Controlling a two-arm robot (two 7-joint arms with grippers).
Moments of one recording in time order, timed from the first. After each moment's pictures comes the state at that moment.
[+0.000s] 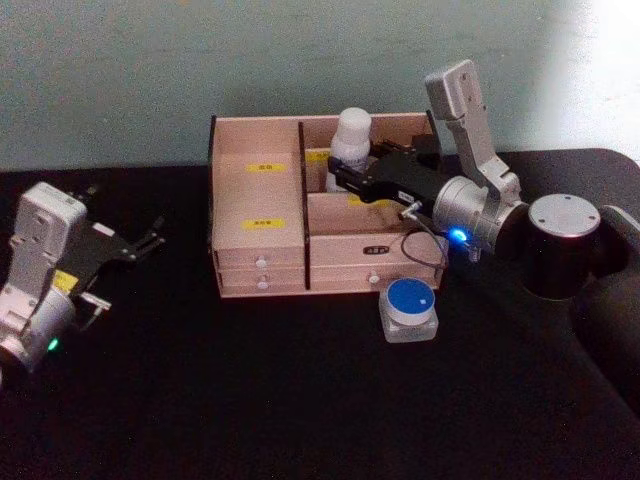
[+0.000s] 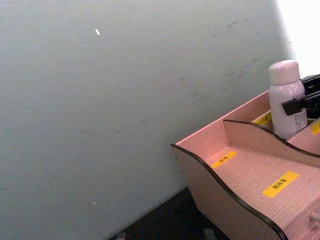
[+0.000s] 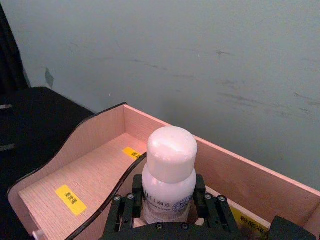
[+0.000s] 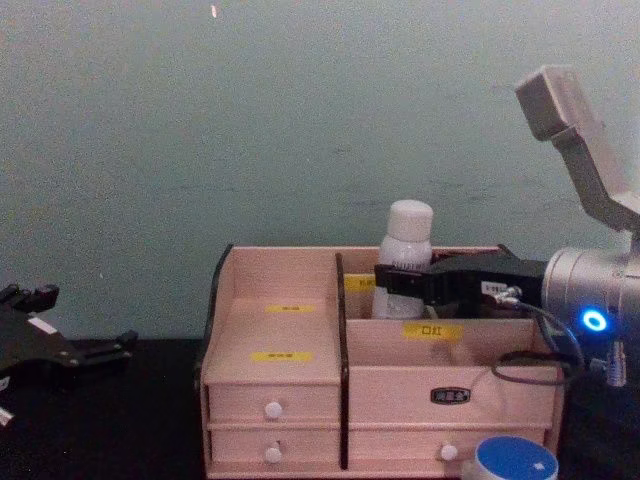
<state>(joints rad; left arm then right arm) -0.20 0.60 0.45 -1.41 -0.25 -0.12 0.03 0.59 0.22 -0.45 -1.04 0.31 0.07 0.45</state>
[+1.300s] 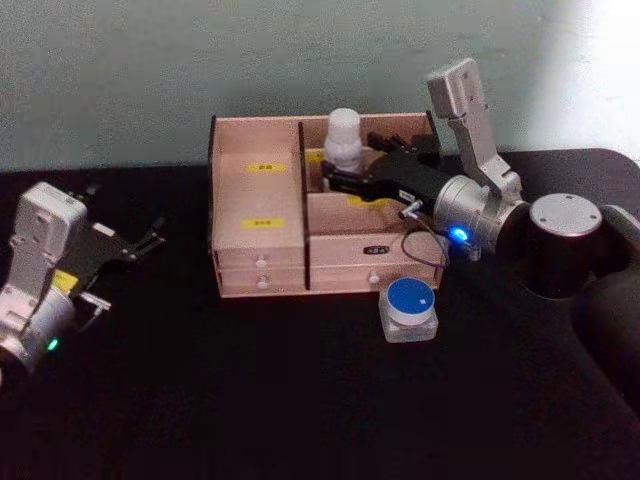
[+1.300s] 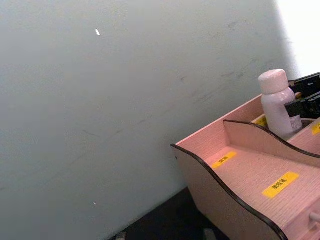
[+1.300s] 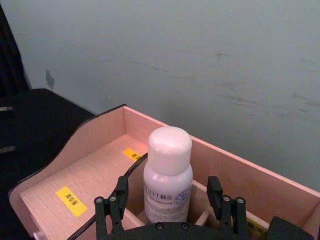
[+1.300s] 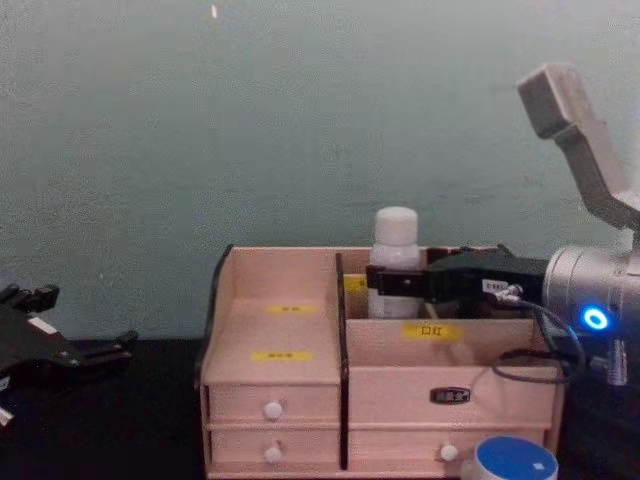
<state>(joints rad) -0.20 0.60 0.45 -1.41 -0.25 -0.12 0.03 0.59 0.22 -0.45 -1.04 0.32 0.08 0.45</state>
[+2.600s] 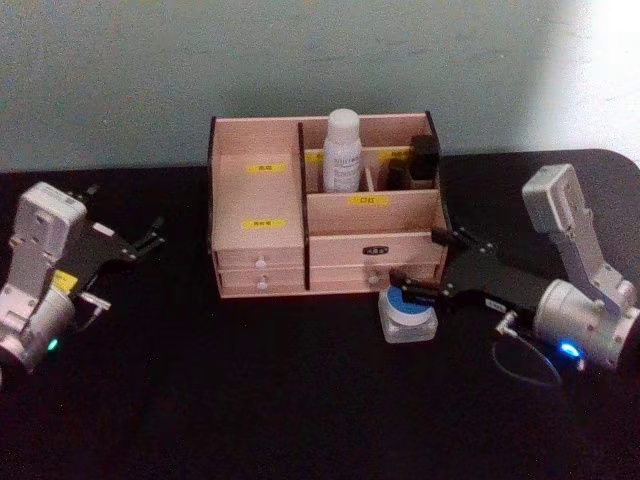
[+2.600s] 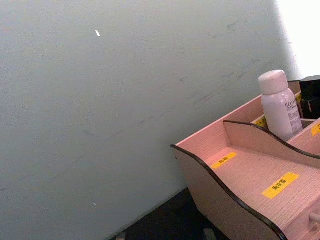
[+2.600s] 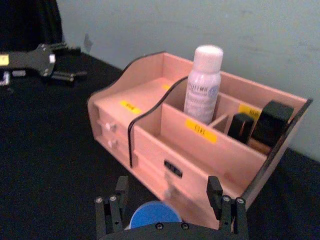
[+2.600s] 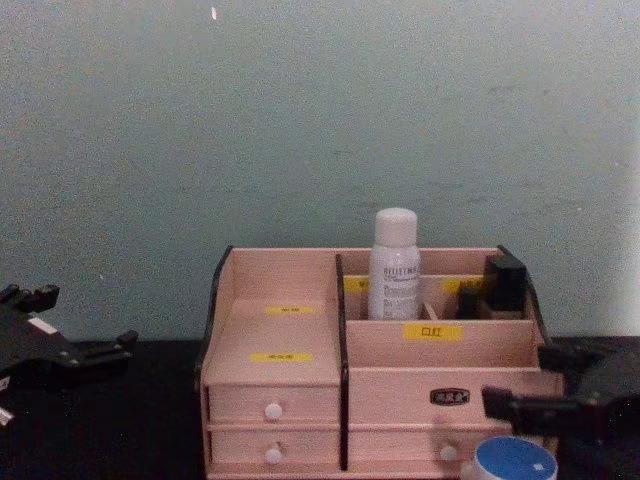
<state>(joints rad) -0.20 0.60 0.45 -1.41 -0.25 -0.12 0.03 0.18 0.53 -0.38 -1.53 0.39 0.12 0.50</state>
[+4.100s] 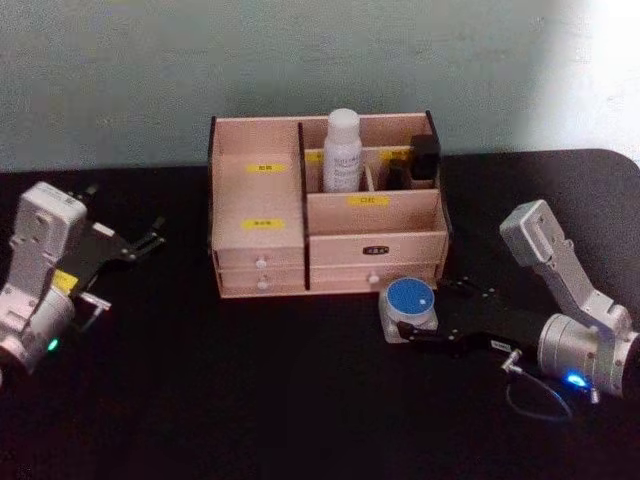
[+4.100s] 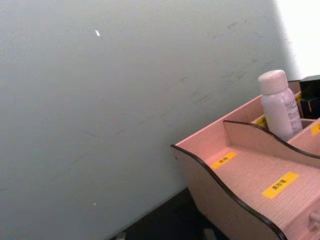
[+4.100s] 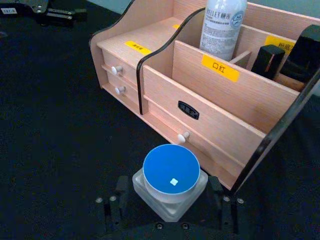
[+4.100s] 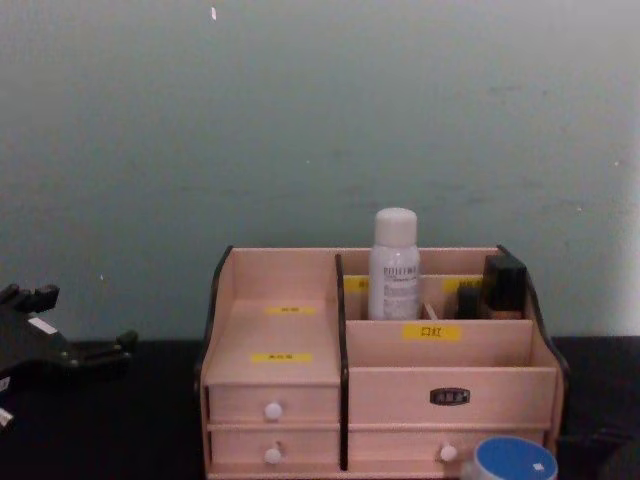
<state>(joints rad) -0.20 0.60 0.45 -1.41 -0.25 -0.12 0.03 0.16 0.59 -0.42 -1.55 0.38 0.26 0.49</state>
